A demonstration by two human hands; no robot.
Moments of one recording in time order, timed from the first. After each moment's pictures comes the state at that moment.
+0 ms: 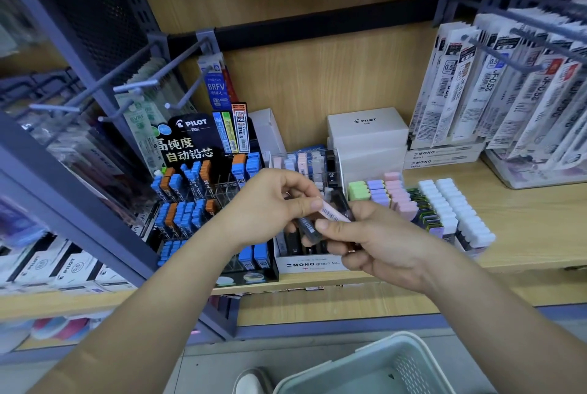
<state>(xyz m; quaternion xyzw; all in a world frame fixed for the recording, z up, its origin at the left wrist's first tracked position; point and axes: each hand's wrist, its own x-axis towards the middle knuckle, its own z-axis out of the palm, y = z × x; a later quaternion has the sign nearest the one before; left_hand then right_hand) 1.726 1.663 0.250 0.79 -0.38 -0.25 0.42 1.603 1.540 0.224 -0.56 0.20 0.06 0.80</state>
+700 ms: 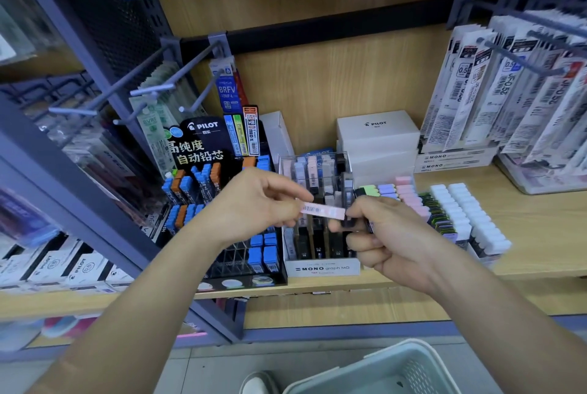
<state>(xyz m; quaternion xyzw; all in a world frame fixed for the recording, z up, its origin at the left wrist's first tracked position) 1.738 1.686 0.265 0.80 -0.34 -0.25 0.42 1.612 1.536 0.226 -0.51 0.27 0.00 0.81</state>
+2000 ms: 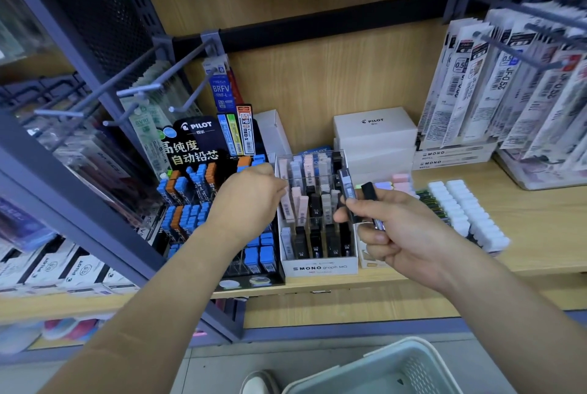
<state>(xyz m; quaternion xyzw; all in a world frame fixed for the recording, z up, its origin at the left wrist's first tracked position) 1.771 1.671 0.224 0.88 -0.47 0.10 0.03 1.604 1.524 0.225 -0.52 0.27 -0.04 0.81</state>
